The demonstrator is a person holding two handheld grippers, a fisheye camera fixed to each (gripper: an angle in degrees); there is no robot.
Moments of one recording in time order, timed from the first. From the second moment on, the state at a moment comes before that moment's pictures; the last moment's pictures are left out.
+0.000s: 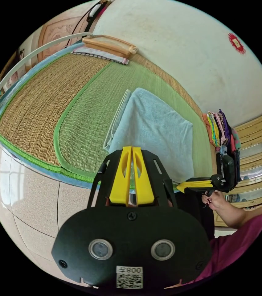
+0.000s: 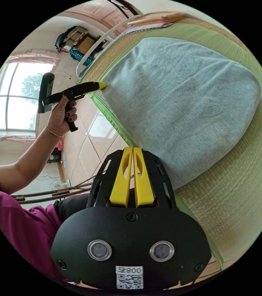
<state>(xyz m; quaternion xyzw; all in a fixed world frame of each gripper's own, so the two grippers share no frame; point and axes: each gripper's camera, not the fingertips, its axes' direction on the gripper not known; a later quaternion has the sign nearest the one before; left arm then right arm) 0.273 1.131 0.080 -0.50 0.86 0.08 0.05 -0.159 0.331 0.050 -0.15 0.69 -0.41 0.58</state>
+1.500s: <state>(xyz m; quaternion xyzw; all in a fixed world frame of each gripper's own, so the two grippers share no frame) 0.148 0.998 -0.037 -0.47 0.82 0.08 -0.31 -0.160 0.394 -0.173 0.06 0.72 -0.38 0.58</state>
